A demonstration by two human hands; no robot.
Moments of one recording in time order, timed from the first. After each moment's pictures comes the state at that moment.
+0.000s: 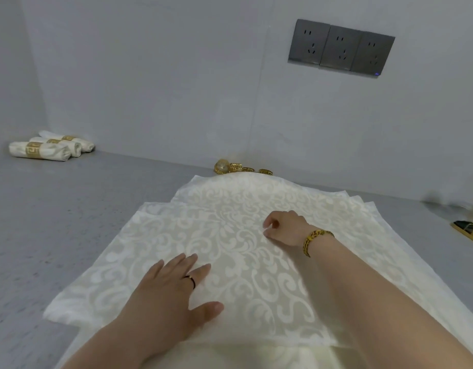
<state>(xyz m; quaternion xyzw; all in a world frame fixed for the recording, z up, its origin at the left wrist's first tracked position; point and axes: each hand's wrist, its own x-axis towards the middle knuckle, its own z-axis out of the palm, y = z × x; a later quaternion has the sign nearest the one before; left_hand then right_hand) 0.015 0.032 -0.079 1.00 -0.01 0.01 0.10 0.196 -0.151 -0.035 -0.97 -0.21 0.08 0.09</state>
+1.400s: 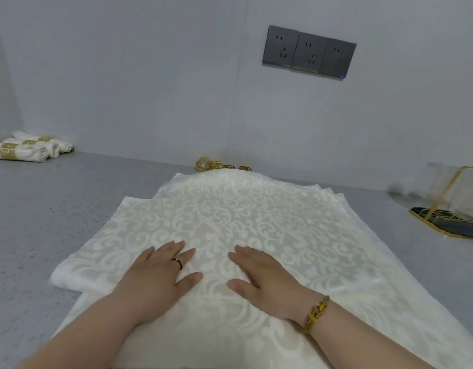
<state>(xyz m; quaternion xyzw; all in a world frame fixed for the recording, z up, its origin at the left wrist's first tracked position) 0.017 0.026 -0.074 0.99 -0.02 0.01 0.10 0.072 -0.177 -0.068 -0.93 -0.35 0.07 0.12</state>
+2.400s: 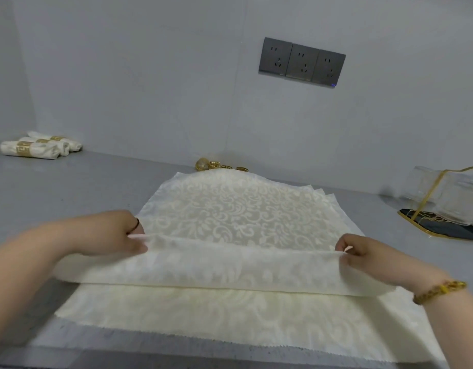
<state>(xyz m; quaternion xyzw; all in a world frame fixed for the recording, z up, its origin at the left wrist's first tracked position) -0.001 0.080 -0.005 0.99 0.00 -0.08 0.10 0.061 -0.320 0.008 -0.97 -0.15 0.08 0.17</state>
